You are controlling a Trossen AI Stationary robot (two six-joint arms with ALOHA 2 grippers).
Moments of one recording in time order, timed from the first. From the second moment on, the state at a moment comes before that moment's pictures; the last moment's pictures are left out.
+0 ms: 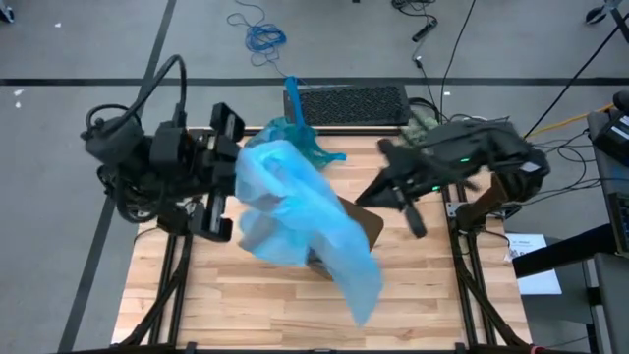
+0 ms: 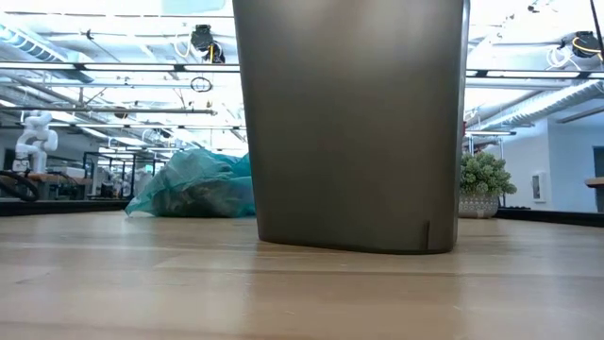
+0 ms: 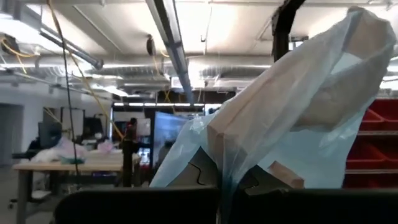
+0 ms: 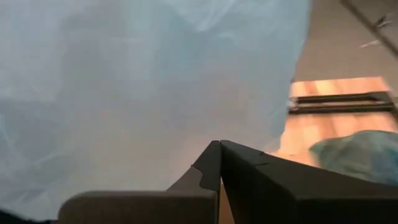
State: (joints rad) left arm -0.45 1.61 2.36 -0.22 -0.38 0.23; right arm 0.24 1.60 2.35 -1.14 -0.03 0.24
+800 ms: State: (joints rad) left arm -0.30 1.63 2.35 -0.28 -0.33 0.14; right arm 0.66 1.50 2.35 -1.29 0.24 0.72
